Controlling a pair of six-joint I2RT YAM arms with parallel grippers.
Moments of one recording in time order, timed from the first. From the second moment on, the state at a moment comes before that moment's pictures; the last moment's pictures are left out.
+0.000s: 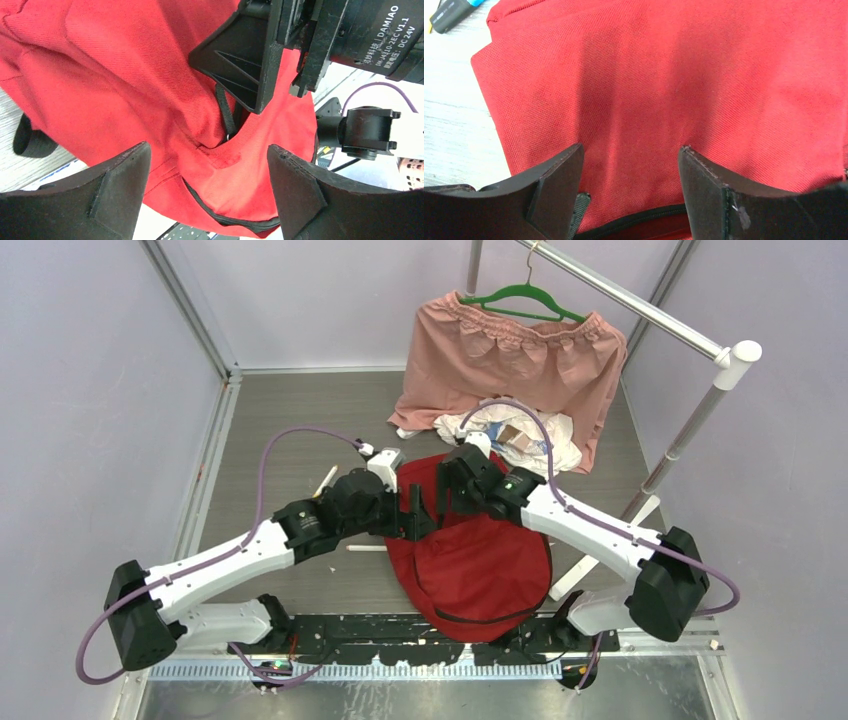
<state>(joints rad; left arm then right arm) -0.96 1.13 0.90 -0.32 -0.03 -0.66 0.82 1.34 1.06 -0.60 0.28 0.64</state>
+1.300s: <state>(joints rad) -0.96 0.93 0.68 -0.54 -0.30 -0.65 0.87 1.11 0.82 -0.74 0.26 0.89</state>
